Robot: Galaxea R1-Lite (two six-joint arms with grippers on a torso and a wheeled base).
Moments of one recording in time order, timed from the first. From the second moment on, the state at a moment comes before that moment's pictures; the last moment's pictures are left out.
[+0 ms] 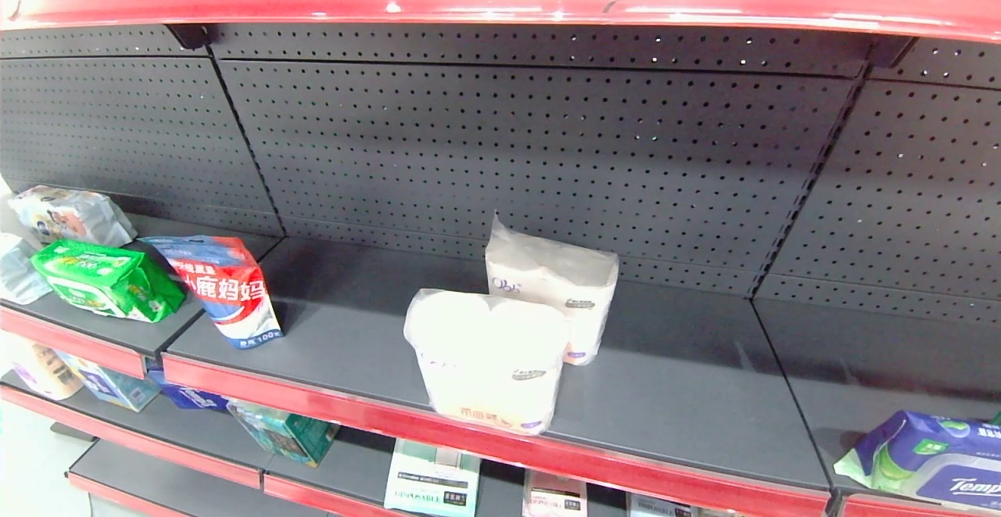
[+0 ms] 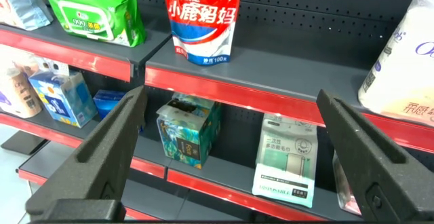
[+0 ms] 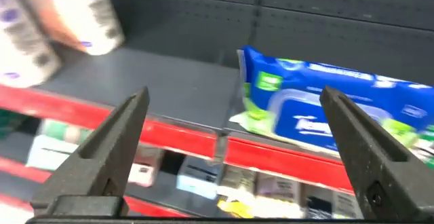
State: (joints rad) left arm 0.01 0.00 0.00 -0.01 0.09 -0.04; right arm -0.04 0.08 0.00 -0.05 0.10 -0.06
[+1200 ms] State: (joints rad) left arm 0.00 0.00 0.00 -0.01 0.07 -0.02; right arm 0.00 0.00 0.00 0.00 -0.01 0.00
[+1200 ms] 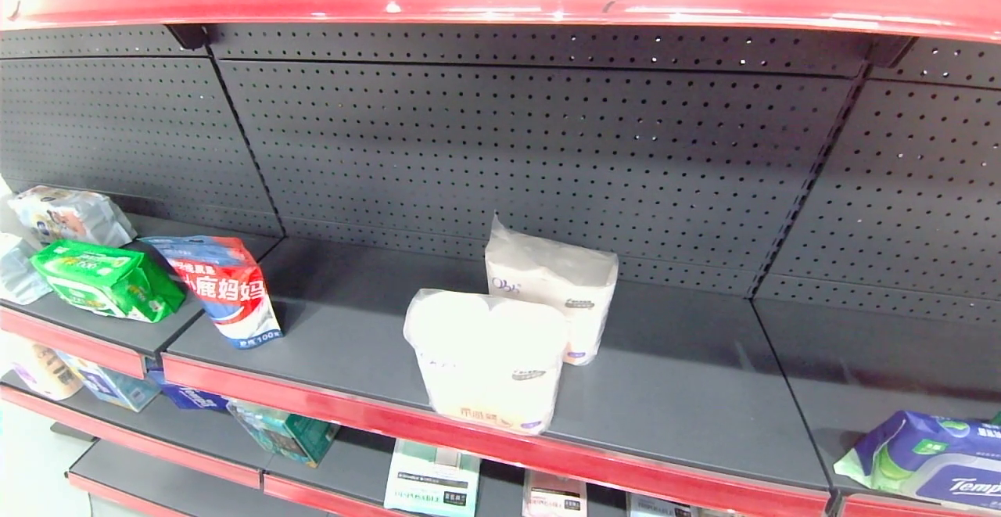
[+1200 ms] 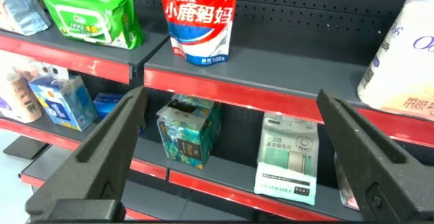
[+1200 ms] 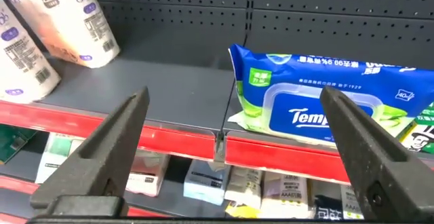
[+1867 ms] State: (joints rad) left arm 0.00 0.00 0.00 -0.01 0.07 -0.02; right arm 0.00 0.00 0.00 0.00 -0.01 0.01
